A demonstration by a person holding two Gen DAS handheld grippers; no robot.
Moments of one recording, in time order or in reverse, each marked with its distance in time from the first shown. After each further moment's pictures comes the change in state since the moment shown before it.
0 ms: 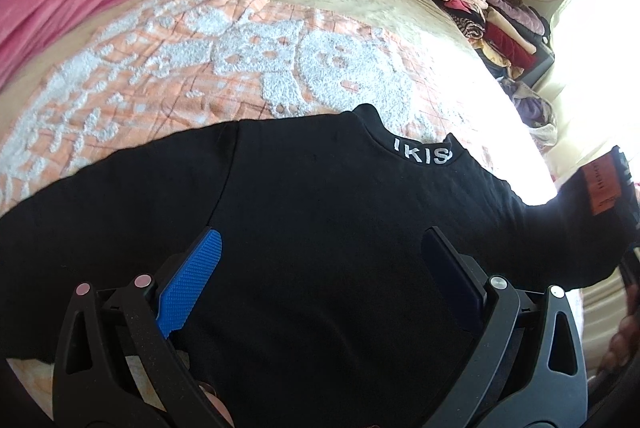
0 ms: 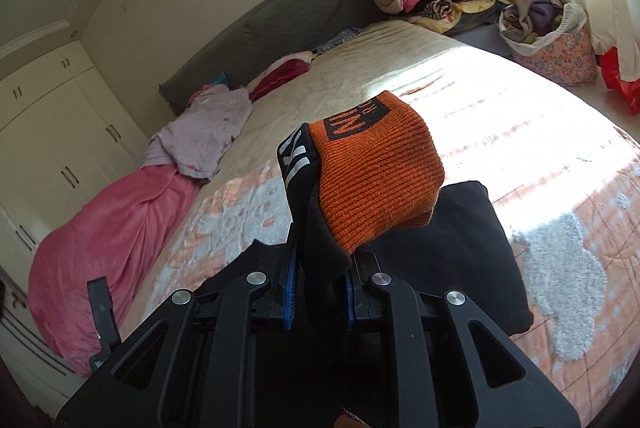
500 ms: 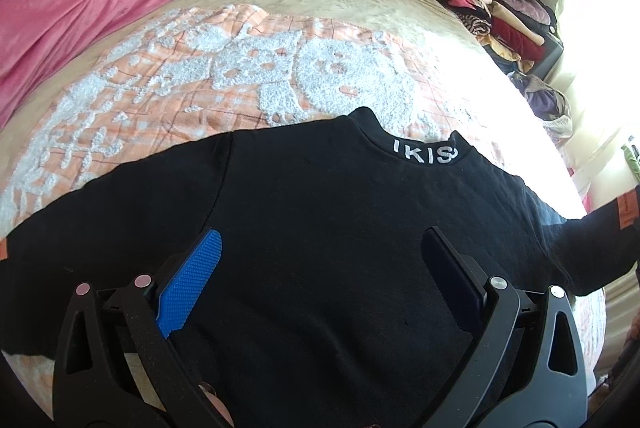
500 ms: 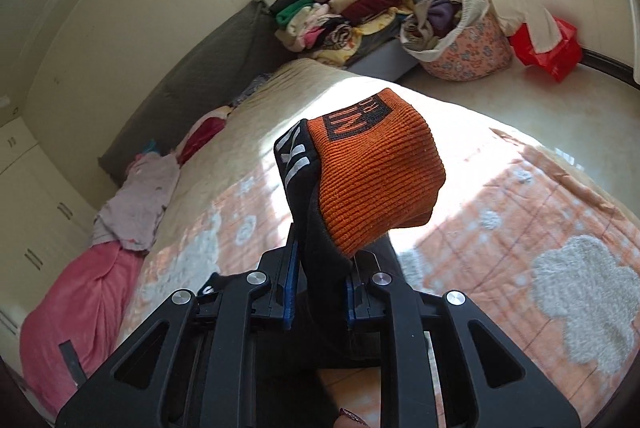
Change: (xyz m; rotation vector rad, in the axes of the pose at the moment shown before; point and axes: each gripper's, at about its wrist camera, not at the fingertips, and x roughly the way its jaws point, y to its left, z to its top) left arm 0.000 -0.024 -0.005 0.076 -0.056 0.109; right arm -0.072 -0.135 0.017 0.213 -0.152 -0.177
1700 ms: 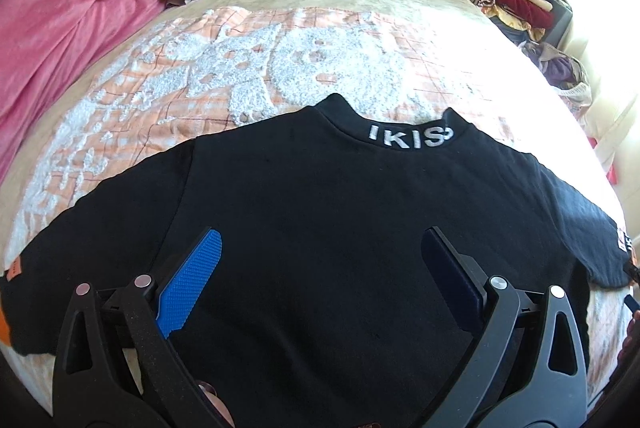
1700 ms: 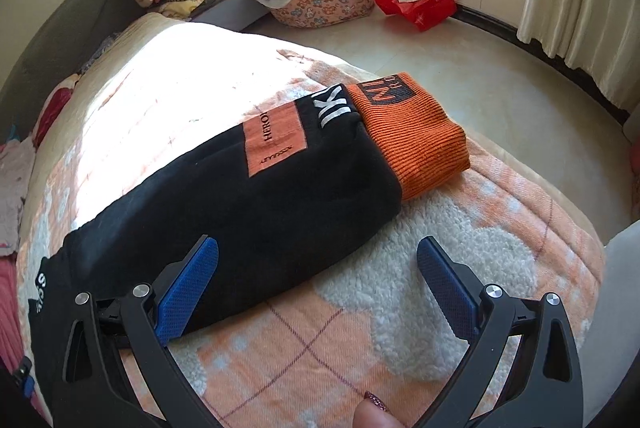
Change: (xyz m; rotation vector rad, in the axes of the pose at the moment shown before) left arm 0.022 -0.047 0.001 0.090 0.038 0.114; right arm 0.030 -0.133 -0.037 0.136 0.175 -0.561
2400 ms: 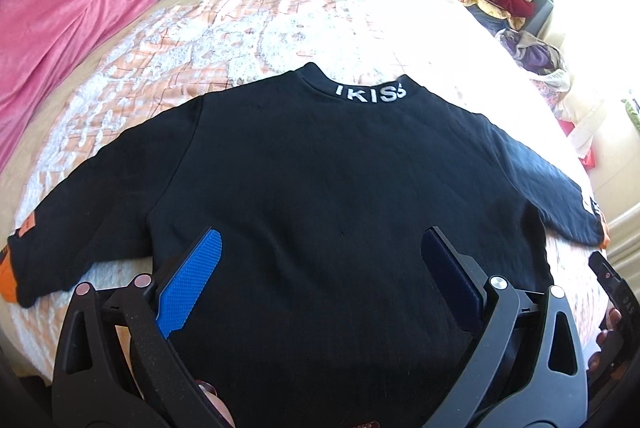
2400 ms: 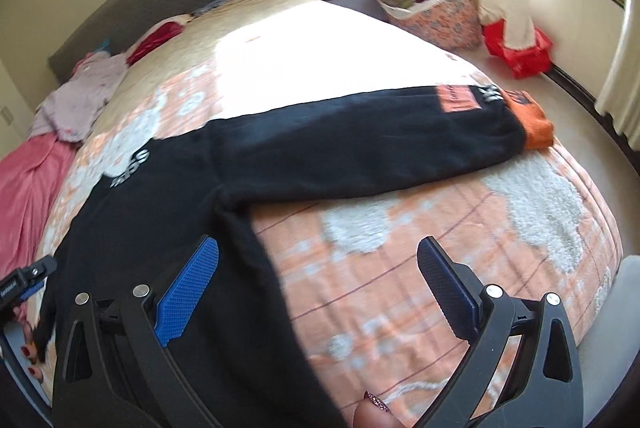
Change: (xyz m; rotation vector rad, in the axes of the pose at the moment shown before) left arm -0.061 -0.011 -0.037 0.007 0.058 -0.061; right arm -0.090 0.087 -0.089 -0.329 -0.028 0.202
